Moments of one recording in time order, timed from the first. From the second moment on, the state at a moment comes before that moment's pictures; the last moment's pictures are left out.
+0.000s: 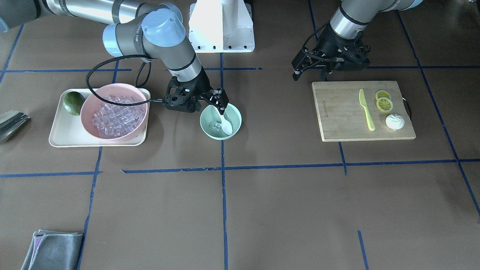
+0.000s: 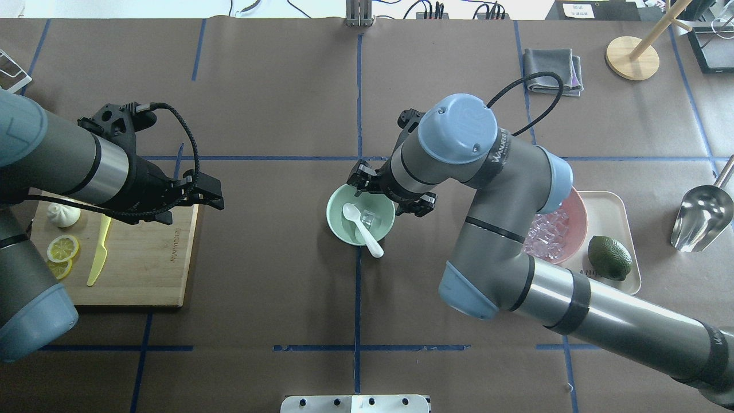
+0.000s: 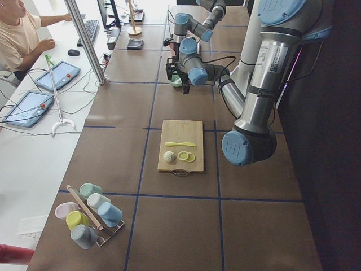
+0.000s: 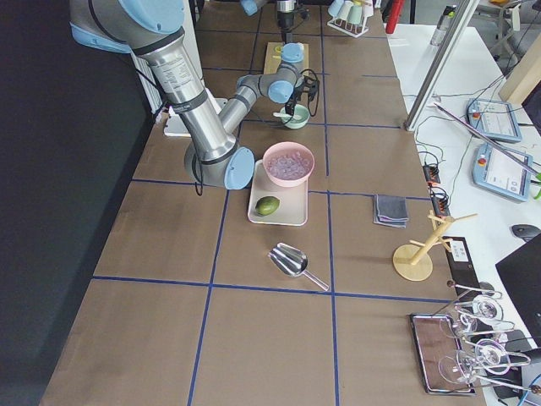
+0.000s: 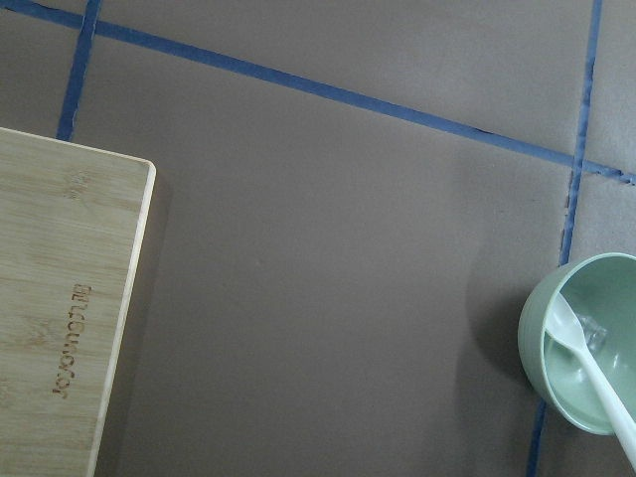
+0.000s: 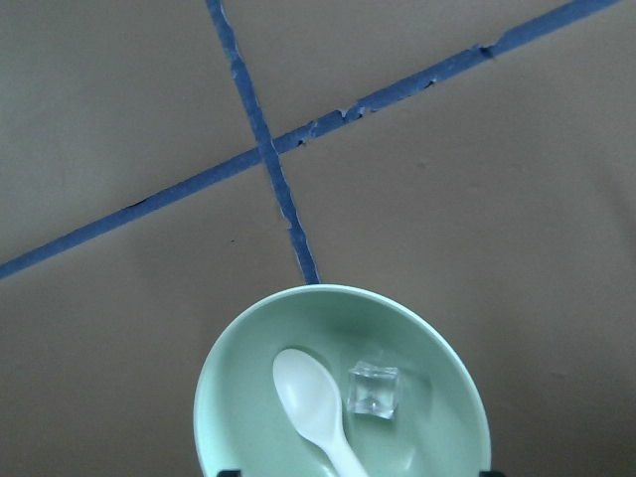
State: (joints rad) left arm -0.73 -1.80 -2.11 -1.74 -2.07 -1.36; right arm 0.58 -0.95 1.71 -1.33 1.97 1.63
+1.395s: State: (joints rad) left arm -1.49 -1.52 -1.88 -1.47 -2.35 0.03; right arm 1.38 -1.77 1.98 -1.51 2.40 0.32
